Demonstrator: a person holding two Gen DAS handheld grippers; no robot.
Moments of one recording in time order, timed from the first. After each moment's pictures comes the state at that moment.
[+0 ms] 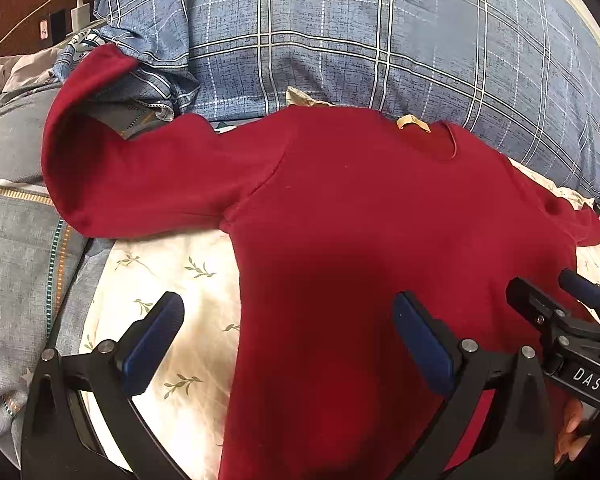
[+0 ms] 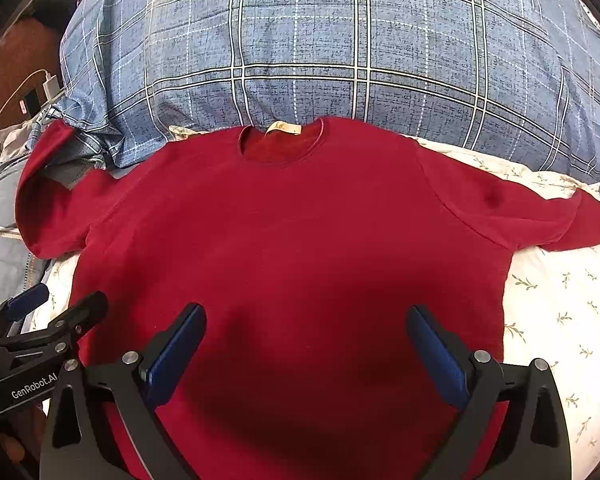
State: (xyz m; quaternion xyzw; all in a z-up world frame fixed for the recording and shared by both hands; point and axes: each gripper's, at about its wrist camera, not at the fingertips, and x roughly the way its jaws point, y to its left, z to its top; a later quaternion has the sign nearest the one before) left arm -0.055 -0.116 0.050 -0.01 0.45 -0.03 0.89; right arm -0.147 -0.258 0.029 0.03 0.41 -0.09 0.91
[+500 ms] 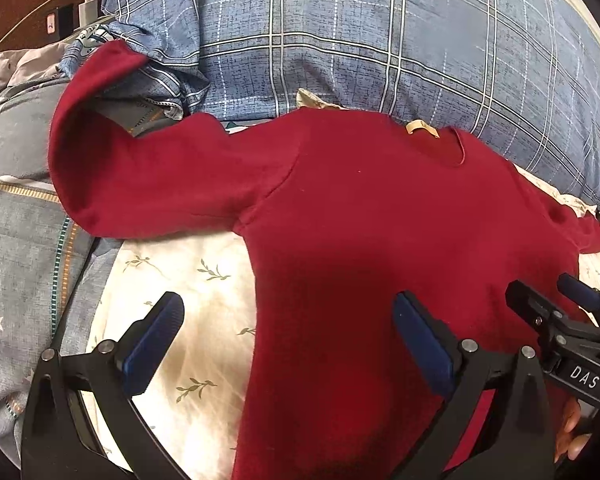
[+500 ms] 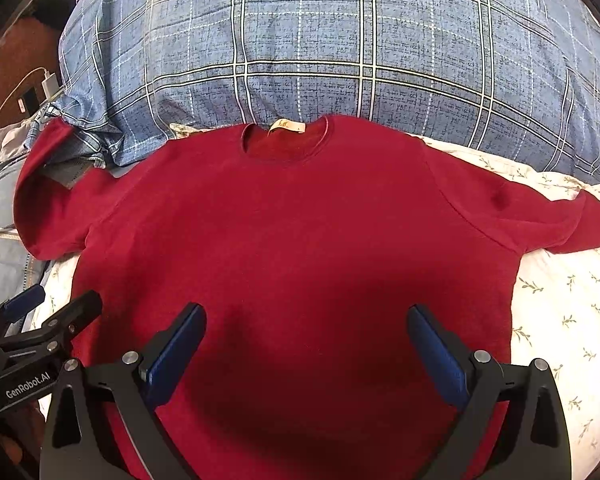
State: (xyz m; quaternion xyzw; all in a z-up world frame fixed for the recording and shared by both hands) left arm -0.053 -0.107 0.050 -0.02 0.45 -0.02 0.89; right arm -0.140 -0.255 0.028 0.03 0.41 -0.09 0.91
